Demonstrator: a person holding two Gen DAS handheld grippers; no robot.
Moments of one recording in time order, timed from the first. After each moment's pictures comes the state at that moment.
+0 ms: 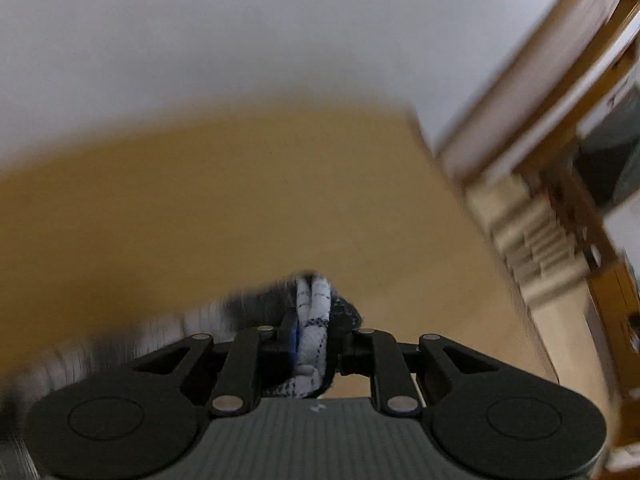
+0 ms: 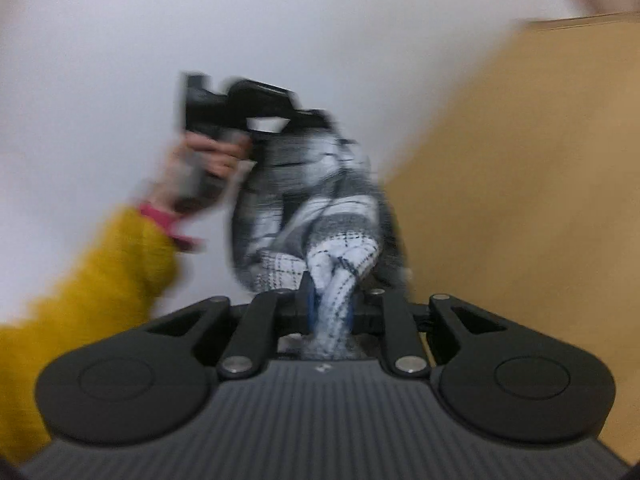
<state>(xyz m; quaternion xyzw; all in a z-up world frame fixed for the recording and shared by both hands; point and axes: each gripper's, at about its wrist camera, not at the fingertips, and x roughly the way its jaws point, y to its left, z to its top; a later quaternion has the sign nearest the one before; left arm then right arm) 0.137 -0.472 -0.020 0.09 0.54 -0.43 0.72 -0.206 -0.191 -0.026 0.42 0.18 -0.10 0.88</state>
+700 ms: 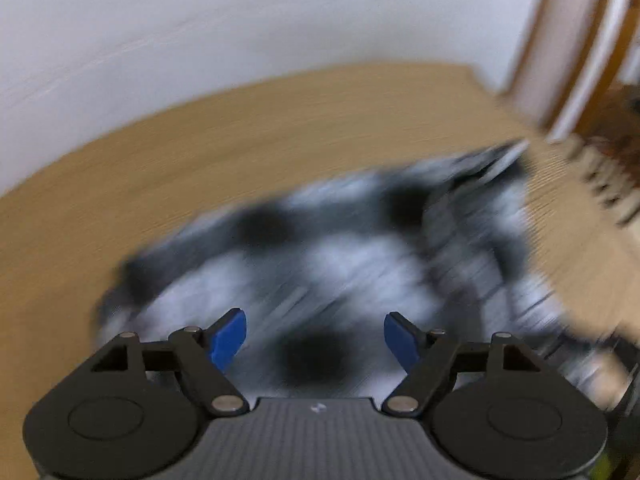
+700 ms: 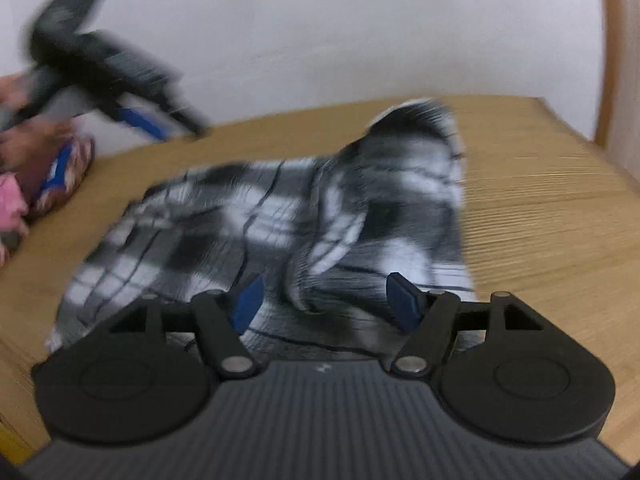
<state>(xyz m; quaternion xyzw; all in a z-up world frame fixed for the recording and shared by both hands) 0.169 -0.223 -0.079 0.18 0.47 -0.32 0.80 -0.166 -0.247 -0.047 0.09 0.31 -0.07 0.94</state>
